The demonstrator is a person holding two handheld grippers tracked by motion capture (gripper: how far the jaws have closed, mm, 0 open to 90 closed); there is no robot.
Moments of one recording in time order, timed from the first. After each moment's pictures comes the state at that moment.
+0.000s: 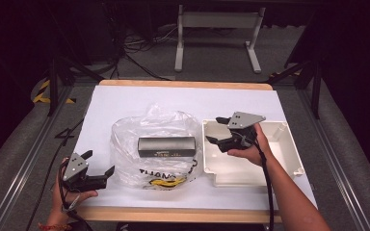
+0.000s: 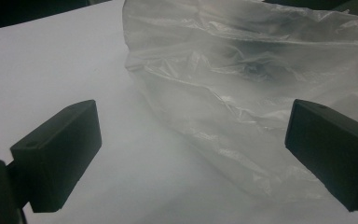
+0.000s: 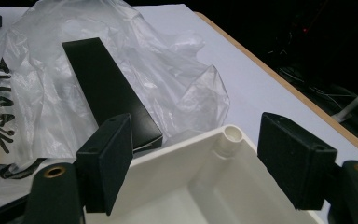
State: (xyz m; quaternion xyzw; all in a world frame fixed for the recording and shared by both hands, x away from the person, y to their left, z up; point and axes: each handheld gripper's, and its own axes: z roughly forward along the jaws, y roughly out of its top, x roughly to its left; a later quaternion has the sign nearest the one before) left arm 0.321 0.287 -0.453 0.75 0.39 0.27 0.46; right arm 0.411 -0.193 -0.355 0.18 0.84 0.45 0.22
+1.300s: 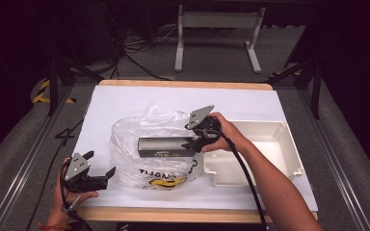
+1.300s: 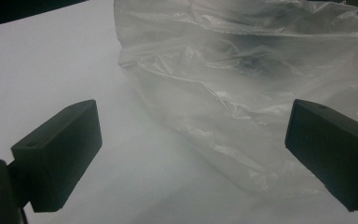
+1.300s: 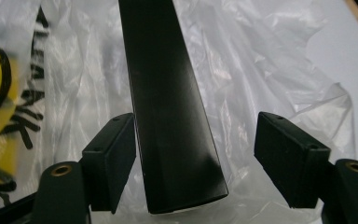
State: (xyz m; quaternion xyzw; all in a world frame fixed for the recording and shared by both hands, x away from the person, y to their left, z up) left arm 0.321 0.285 -0.454 0.76 0.39 0.26 0.45; right arm 0.449 -0.107 -0.365 0.06 0.93 0.33 0.12
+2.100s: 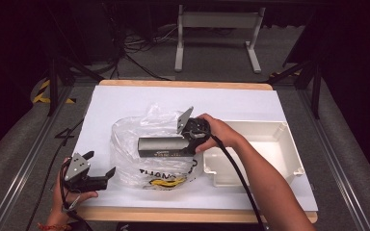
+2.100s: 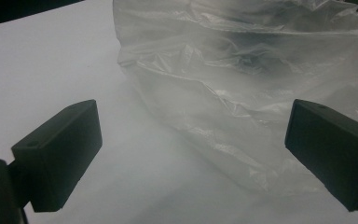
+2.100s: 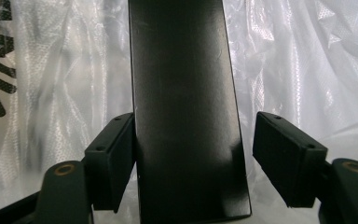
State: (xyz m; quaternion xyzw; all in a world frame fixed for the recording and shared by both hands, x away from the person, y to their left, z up) left arm 0.321 0.285 -0.454 0.76 0.38 0.26 0.45; right arm 0.466 -0.077 -0.385 0.02 0.97 0.22 0.07
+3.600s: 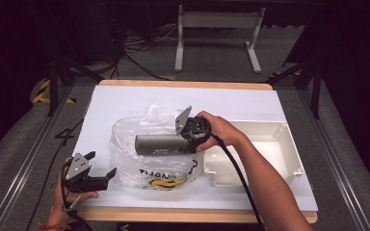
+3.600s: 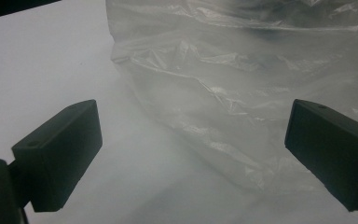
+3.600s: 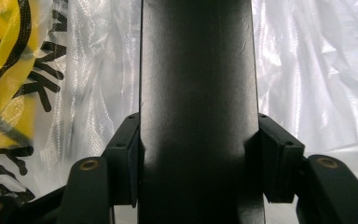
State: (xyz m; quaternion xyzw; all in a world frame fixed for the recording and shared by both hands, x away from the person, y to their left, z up) left arm 0.322 0.284 -0.455 0.77 0.38 0.25 0.45; right arm 0.452 -0.073 -0.361 -0.03 0.97 0.21 0.08
